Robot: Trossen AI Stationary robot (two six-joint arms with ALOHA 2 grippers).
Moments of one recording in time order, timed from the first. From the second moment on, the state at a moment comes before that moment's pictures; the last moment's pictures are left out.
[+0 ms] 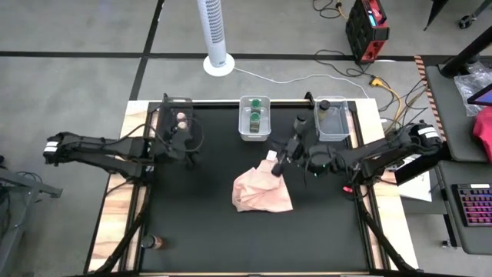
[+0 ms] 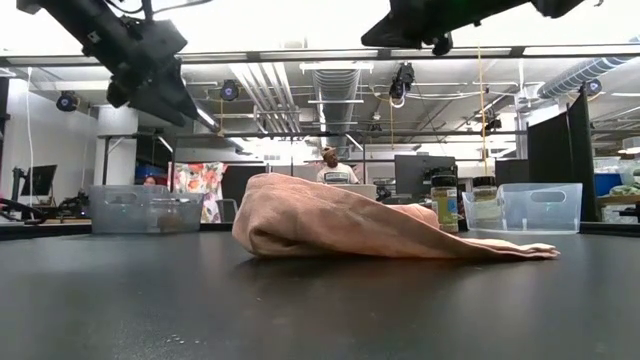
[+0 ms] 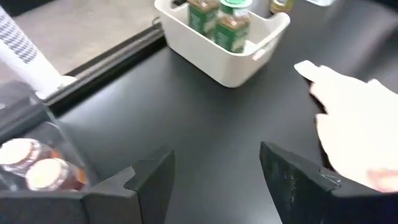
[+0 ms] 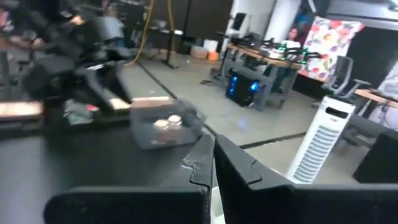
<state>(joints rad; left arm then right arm) -0.03 0.89 0.69 -0.59 -0.59 -0.56 0.14 1.35 0.76 0.53 0.70 -0.17</state>
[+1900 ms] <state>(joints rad) -0.77 1.52 1.41 -1.39 0.04 -1.05 0.32 1.36 0.72 0.11 0.83 0.24</state>
